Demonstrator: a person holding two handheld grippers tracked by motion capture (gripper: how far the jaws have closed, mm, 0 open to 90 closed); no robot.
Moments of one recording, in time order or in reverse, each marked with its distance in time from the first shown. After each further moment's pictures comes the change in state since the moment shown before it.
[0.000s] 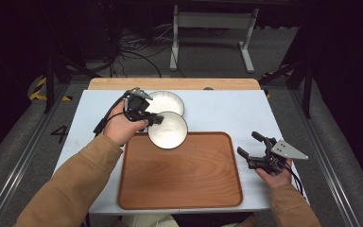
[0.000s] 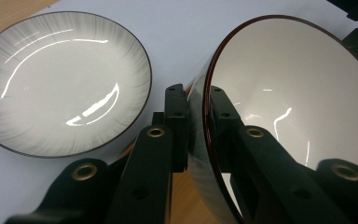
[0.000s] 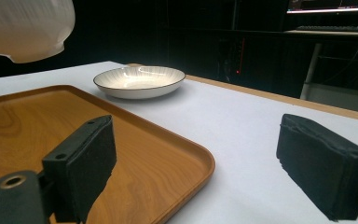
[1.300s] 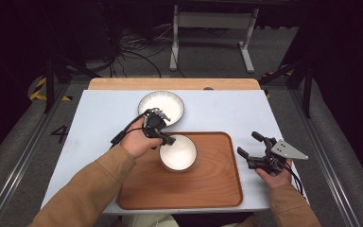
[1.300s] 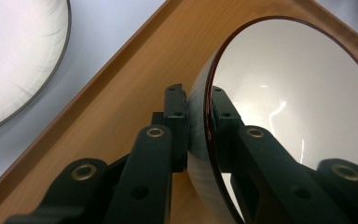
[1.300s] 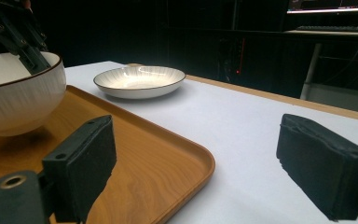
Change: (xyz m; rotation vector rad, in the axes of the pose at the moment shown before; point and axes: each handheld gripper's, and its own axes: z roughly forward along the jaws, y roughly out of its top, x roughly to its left) left arm -0.021 -0.022 0.061 0.171 -0.092 0.041; right arm 0.000 0.000 0.000 0.000 0.000 -0.001
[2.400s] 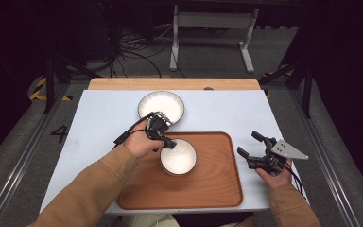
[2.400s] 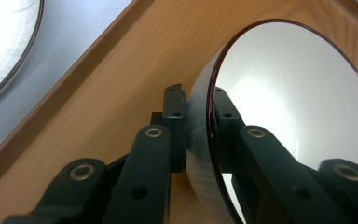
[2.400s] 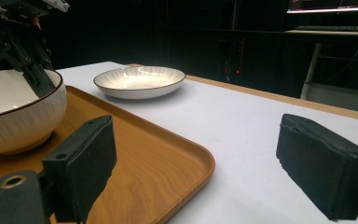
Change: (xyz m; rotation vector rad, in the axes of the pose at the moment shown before) left arm 0.004 -0.001 0.016 0.056 -0.026 0.005; right arm 0.000 0.000 0.000 -0.001 -0.001 0.002
